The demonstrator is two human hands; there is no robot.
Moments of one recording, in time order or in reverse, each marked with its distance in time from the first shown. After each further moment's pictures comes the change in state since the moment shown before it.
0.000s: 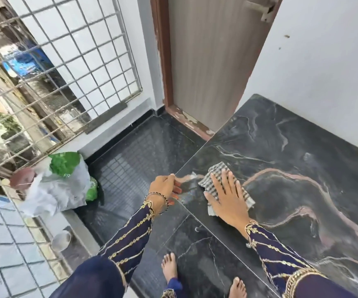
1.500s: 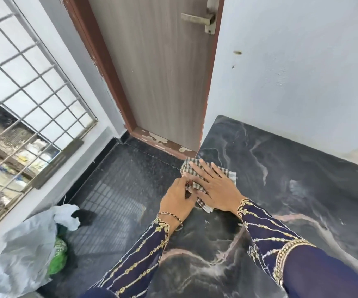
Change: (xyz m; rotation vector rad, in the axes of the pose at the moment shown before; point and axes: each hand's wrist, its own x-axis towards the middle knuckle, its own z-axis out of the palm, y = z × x) left_hand 0.110 0.139 0.124 0.691 -0.097 0.694; right_hand 0.195 0.099 -0.069 -0.174 0.067 -0.281
